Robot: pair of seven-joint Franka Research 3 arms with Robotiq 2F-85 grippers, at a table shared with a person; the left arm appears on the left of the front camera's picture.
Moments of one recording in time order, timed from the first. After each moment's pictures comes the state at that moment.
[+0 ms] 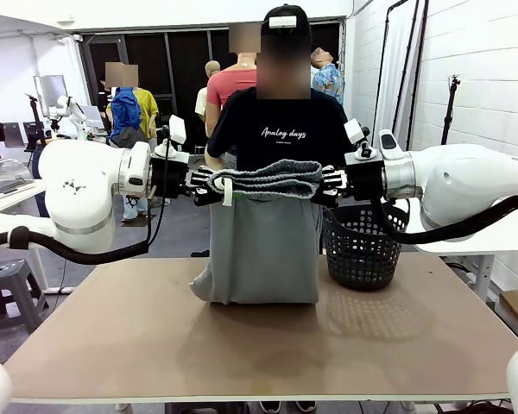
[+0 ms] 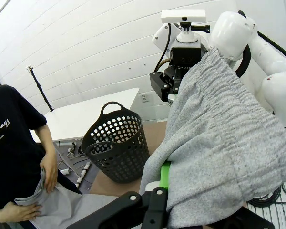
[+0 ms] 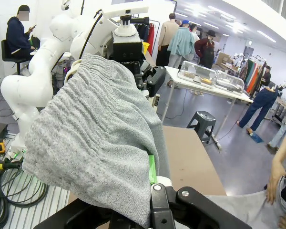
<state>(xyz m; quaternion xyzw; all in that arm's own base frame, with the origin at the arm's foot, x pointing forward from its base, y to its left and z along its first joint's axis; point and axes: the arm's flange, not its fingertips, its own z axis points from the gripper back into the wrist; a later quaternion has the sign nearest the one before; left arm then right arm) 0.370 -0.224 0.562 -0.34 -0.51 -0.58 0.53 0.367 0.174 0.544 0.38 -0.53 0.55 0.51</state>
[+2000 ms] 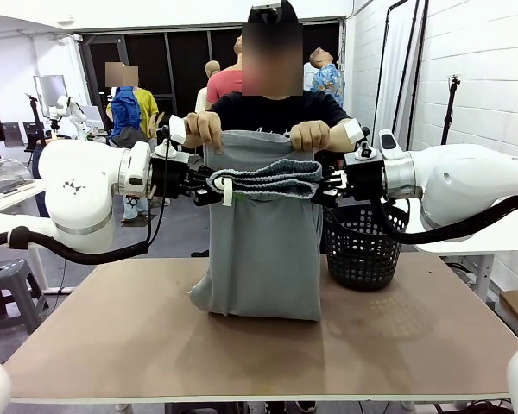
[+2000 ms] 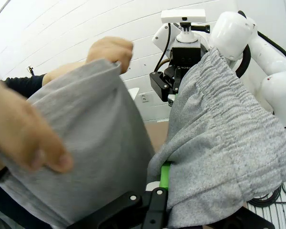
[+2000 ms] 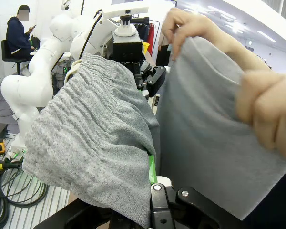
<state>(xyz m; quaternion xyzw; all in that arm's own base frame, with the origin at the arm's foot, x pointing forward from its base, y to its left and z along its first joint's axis) 0.370 -0.224 0.562 -0.34 -0.51 -0.58 0.53 0.367 0.174 0.544 0.38 -0.53 0.55 0.51</state>
